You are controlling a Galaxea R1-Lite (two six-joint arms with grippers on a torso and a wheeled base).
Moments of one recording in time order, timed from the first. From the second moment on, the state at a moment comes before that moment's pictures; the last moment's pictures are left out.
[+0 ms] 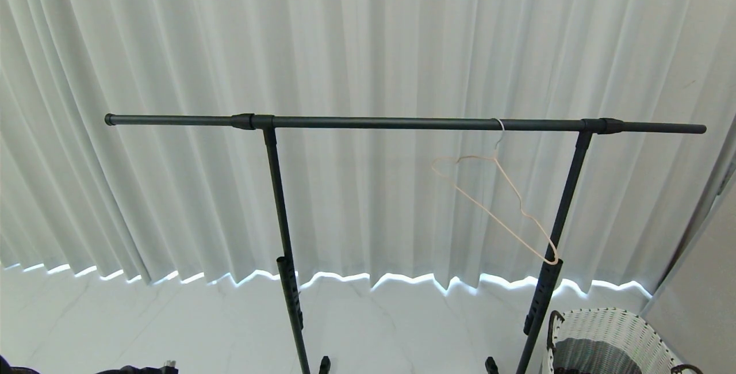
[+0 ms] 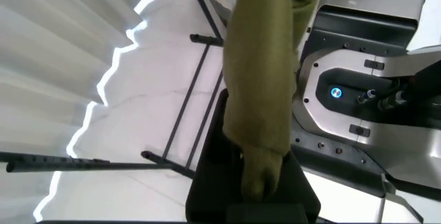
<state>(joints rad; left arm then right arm) -1.03 1.06 -0.51 0.08 -0.12 0.27 1.60 1.36 -0.34 -0.82 -0.51 0.03</state>
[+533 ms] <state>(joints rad) -1.00 1.04 -0.51 0.07 0.15 0.30 1.48 1.35 -0.33 -0.81 -0.51 0.04</state>
